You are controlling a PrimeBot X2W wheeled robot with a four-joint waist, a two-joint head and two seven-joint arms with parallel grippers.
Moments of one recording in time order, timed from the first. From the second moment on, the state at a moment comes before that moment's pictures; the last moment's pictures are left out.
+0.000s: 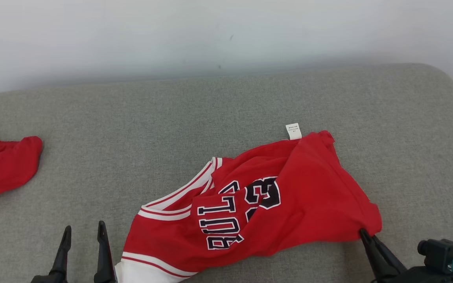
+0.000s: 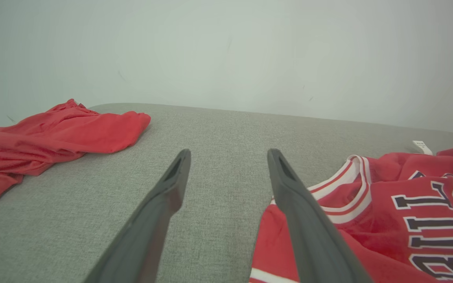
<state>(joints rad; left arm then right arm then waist) 0.03 0.05 0.05 0.11 -0.18 -0.05 -0.26 0.13 -0.22 -0.01 -0.06 0.48 0.13 0.18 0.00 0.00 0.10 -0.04</state>
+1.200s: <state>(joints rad) 0.03 0.05 0.04 0.12 -0.18 -0.06 -0.26 -0.13 -0.32 -0.05 0.19 0.33 0.13 0.18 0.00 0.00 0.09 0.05</state>
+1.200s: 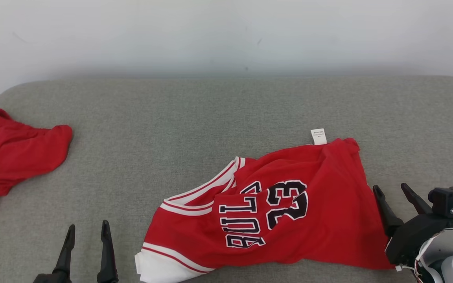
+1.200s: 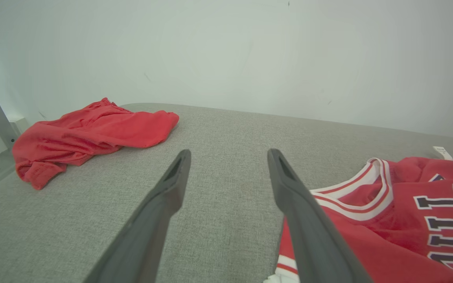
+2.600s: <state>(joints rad) -0.05 0.05 -0.01 0.13 -0.19 -0.05 -0.26 -0.66 -0.41 0.12 0.69 0.42 0.13 -0.02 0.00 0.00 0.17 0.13</state>
